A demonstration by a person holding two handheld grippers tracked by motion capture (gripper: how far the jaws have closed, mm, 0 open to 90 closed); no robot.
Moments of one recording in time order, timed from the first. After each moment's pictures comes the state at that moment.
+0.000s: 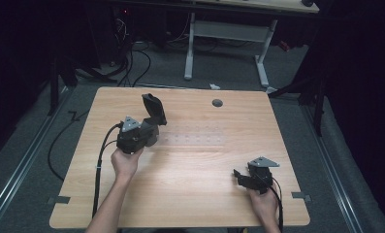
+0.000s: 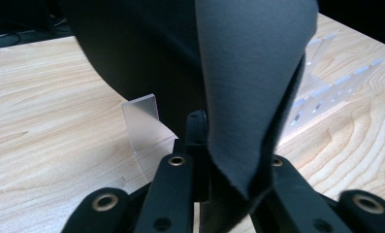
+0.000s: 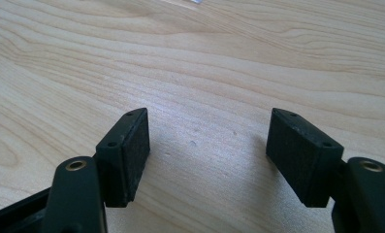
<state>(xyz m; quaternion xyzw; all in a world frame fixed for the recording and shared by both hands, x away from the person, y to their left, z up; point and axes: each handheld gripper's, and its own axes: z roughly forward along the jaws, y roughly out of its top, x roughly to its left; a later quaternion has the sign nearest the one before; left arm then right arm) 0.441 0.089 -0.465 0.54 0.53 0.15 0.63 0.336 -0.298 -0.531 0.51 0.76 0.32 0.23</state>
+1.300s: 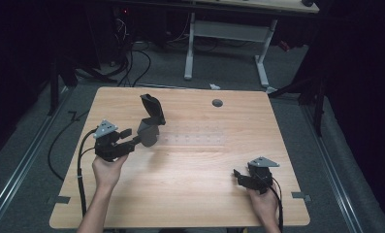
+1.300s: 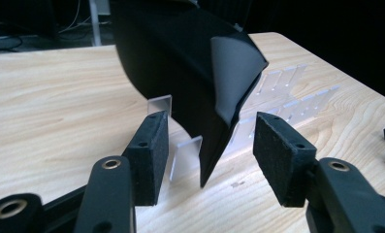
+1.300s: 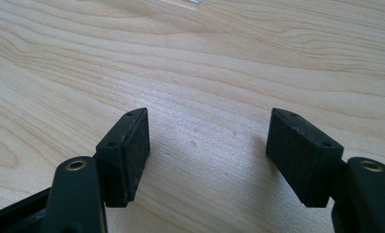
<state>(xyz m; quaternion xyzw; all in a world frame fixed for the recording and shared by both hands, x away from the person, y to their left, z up) 0.405 0.139 -0.435 0.49 0.55 0.13 0.66 0.336 -0.298 -0.531 0.52 0.76 0.32 0.23</state>
